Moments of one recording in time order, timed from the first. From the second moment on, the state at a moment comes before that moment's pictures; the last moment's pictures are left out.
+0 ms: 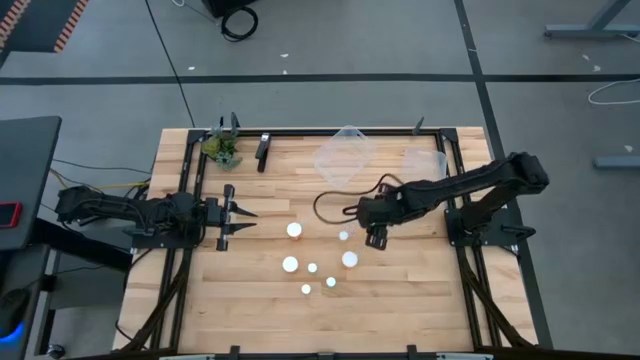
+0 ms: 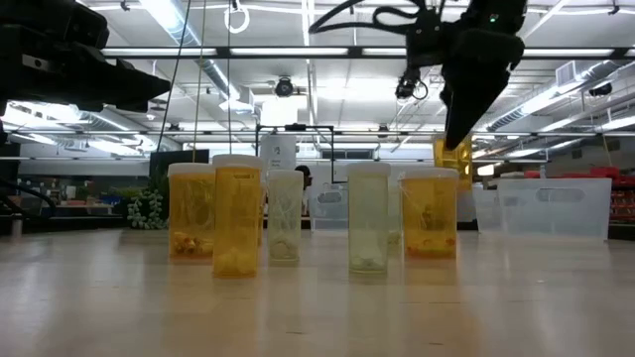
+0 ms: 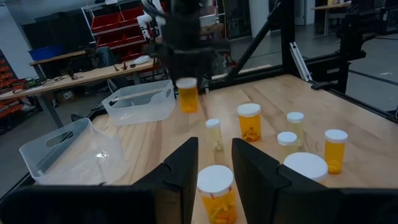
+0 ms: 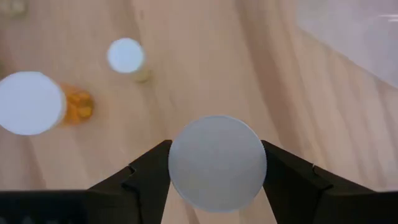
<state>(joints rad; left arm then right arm) -0.08 0.33 0.01 0.29 -0.04 0.19 0.14 1.48 1.10 -0.88 0.24 0.42</state>
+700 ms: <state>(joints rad) -0.08 0.33 0.01 0.30 -0.04 0.19 -0.18 1.25 1.01 -1.03 0.25 0.40</state>
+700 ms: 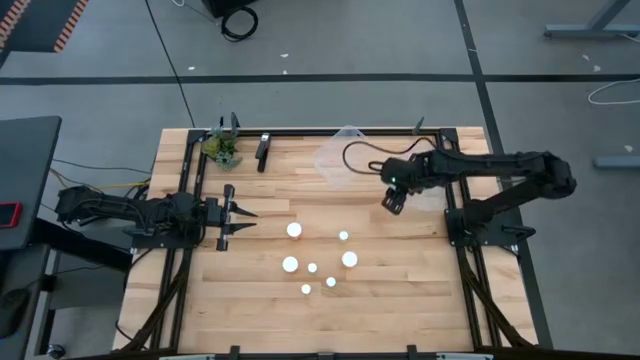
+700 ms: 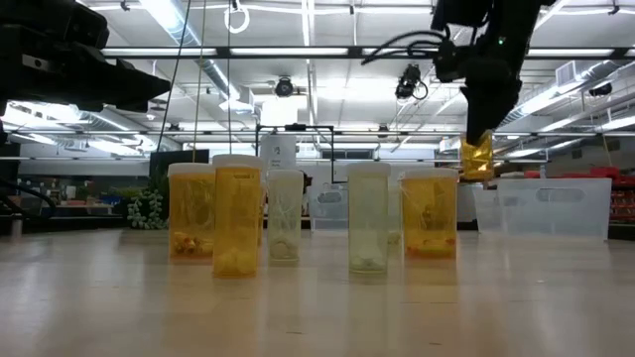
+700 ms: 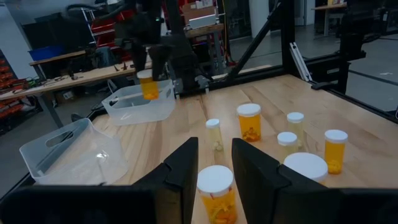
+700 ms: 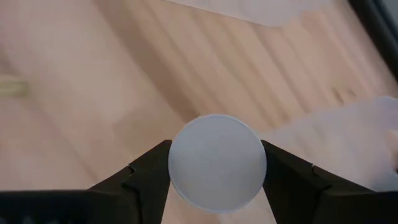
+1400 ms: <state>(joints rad) -0.08 0.33 0.01 0.30 -0.04 0.19 -0.69 1.16 1.00 -1.01 0.18 0.10</state>
